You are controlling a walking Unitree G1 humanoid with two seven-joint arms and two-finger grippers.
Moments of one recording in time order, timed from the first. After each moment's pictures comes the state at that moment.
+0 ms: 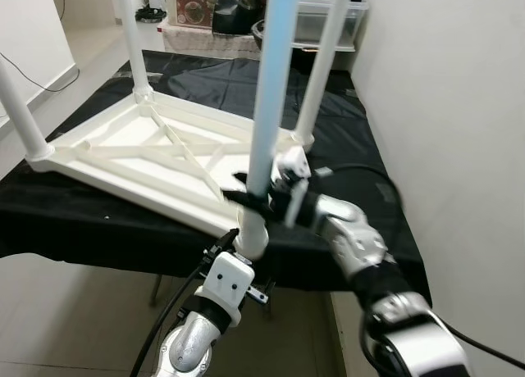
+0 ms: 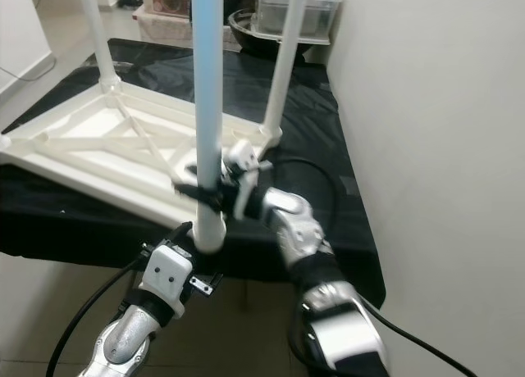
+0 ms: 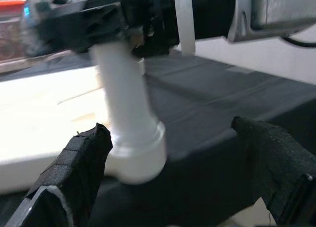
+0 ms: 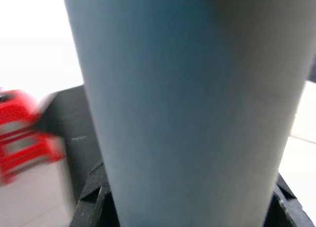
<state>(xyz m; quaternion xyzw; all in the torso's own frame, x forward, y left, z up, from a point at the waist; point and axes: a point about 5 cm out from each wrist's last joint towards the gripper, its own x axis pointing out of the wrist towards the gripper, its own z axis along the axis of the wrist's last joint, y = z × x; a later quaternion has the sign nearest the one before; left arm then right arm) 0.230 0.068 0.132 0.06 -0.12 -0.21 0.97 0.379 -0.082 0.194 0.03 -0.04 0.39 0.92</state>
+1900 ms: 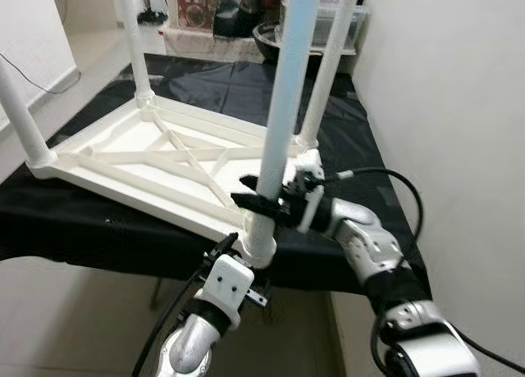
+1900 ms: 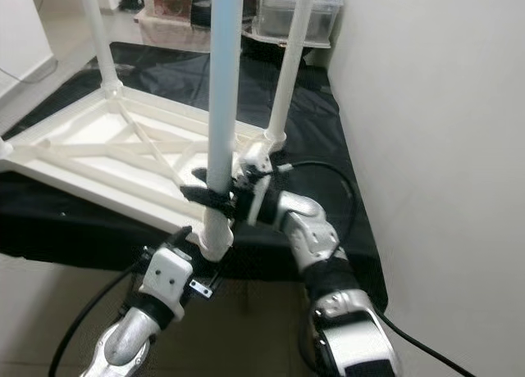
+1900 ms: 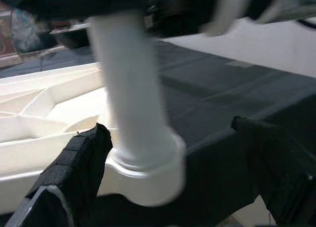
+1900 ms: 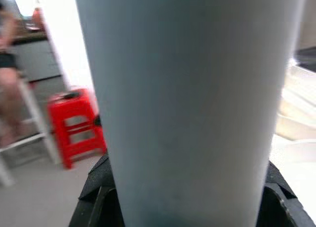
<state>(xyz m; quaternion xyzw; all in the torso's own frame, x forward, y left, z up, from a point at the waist) 0.232 0.070 0.128 0.06 -0.11 -0.20 0.97 0.360 -0.078 0.195 0.05 -0.04 0.53 0.85</state>
